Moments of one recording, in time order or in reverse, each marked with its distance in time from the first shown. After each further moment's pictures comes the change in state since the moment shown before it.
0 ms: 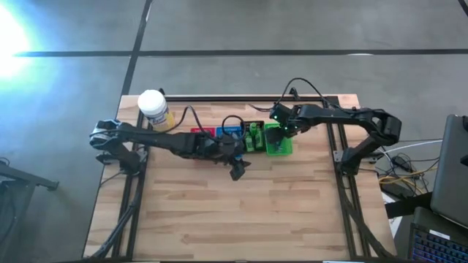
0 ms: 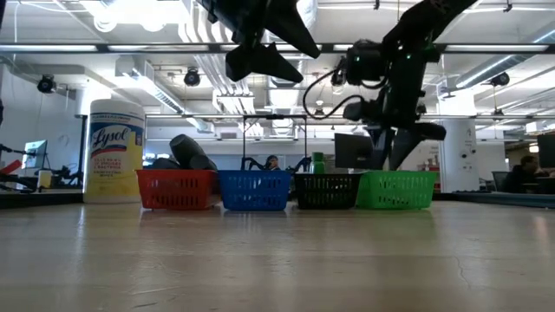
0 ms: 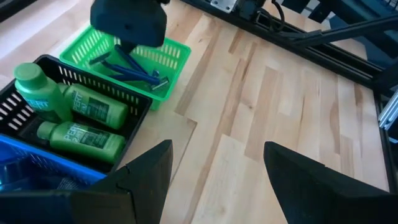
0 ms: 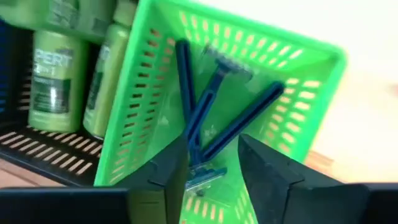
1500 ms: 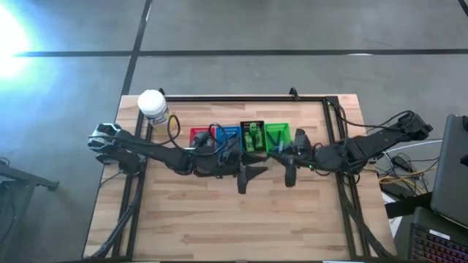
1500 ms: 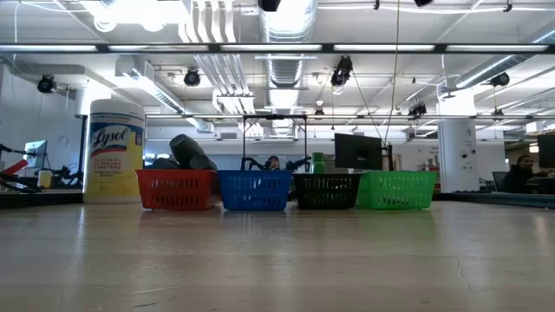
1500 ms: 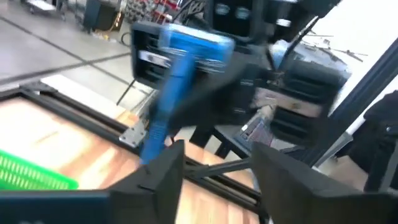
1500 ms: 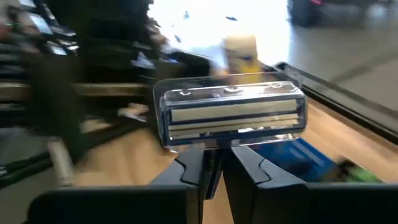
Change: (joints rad) left arm -0.175 0.005 0.007 0.614 -0.178 -0.040; right arm 0.815 -0.433 0.006 0.555 0.611 -0.317
